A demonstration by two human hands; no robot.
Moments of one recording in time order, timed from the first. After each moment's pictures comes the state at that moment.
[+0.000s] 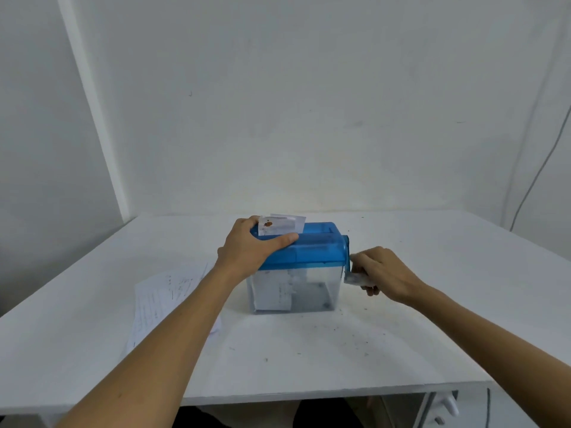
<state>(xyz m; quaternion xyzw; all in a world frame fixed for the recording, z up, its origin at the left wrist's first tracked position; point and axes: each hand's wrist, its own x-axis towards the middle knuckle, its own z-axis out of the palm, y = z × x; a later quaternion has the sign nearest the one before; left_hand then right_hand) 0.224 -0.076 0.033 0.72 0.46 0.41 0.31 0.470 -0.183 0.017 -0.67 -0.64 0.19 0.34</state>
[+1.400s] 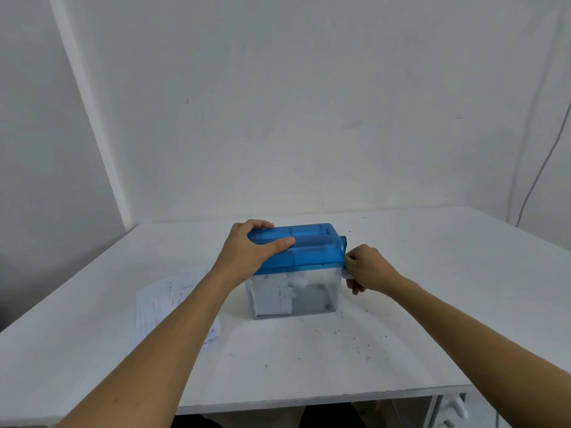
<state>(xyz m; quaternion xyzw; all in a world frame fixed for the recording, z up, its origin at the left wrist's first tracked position) 0.225 -0.078 0.036 0.73 0.43 0.42 0.33 0.468 -0.132 0.002 -0.75 -0.56 0.22 0.29</state>
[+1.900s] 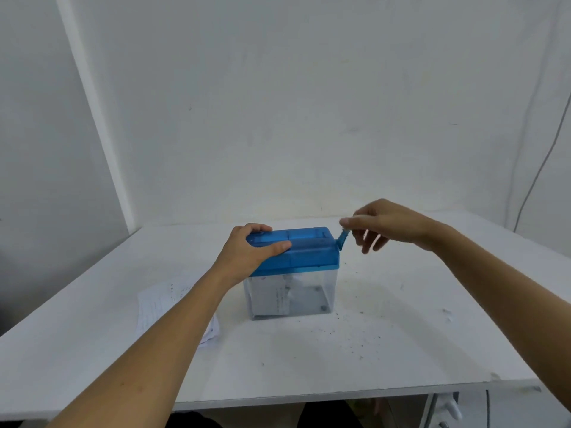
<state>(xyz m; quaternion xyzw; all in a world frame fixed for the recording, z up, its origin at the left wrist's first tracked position) 0.222 -0.079 0.039 0.74 0.43 0.40 0.33 0.489 -0.180 0.112 -0.66 -0.66 0.22 0.28</state>
